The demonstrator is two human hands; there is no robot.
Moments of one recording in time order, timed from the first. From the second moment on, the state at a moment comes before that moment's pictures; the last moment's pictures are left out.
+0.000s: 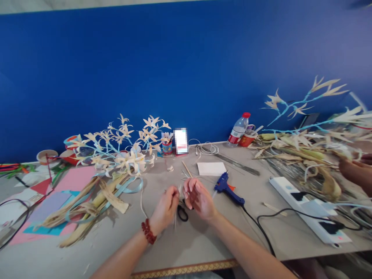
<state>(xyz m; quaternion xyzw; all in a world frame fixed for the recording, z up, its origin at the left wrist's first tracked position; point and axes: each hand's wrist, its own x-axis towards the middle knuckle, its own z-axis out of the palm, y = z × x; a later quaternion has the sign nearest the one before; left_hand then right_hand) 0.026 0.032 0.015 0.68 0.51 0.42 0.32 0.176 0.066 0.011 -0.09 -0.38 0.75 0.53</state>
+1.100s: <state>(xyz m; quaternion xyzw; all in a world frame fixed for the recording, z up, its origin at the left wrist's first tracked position) -0.062 -0.009 0.008 0.79 0.58 0.19 0.07 0.180 0.047 0.021 -0.53 -0.84 0.10 -0.01</state>
